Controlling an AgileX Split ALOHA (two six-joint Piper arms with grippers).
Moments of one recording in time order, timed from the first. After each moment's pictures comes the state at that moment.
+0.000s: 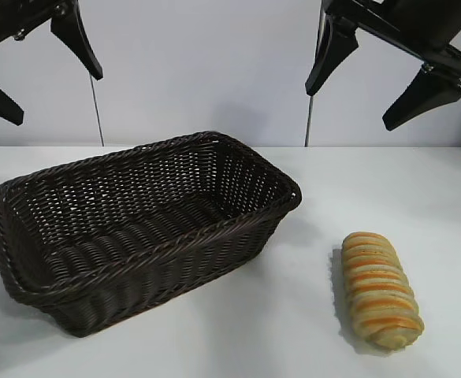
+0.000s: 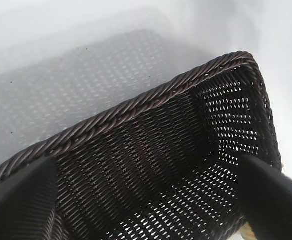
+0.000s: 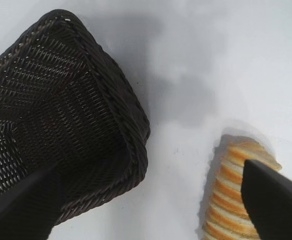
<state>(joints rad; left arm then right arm) -0.18 1.69 -1.34 -0.44 0.84 -0.12 0.17 1.70 -1.38 0.39 0.91 -0.02</state>
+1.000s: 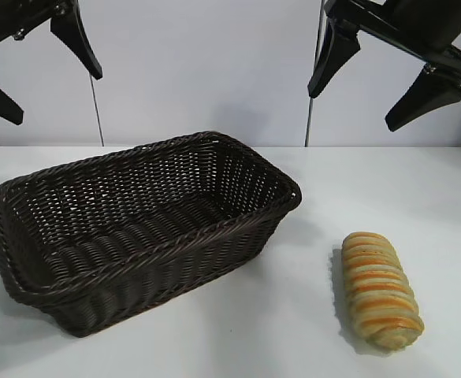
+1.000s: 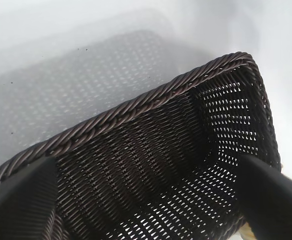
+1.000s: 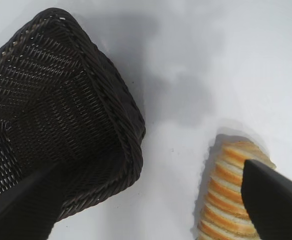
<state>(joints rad) -0.18 1.69 -1.34 -0.45 0.77 -0.12 0.17 1.70 -1.38 0.39 0.92 -0.02</state>
